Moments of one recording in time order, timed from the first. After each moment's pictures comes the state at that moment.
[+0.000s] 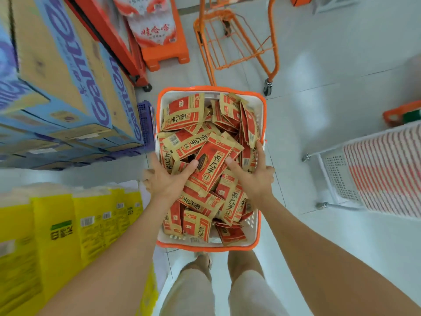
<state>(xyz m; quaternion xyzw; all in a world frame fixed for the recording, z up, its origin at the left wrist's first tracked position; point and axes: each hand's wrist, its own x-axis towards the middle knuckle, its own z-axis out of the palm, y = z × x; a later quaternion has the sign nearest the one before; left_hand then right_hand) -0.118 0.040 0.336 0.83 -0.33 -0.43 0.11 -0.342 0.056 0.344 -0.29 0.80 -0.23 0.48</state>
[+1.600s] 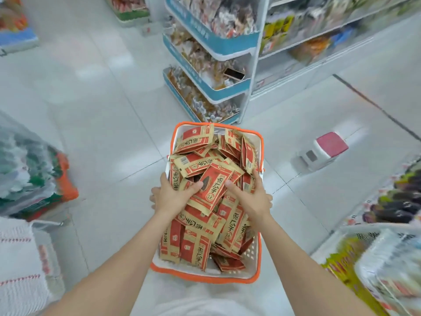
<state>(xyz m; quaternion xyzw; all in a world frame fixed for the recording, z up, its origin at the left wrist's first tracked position) -0.980 0.893 0.594 0.13 -0.87 -0.40 -0.25 -0.878 1.099 0.602 0.47 0.69 -0.55 0.02</state>
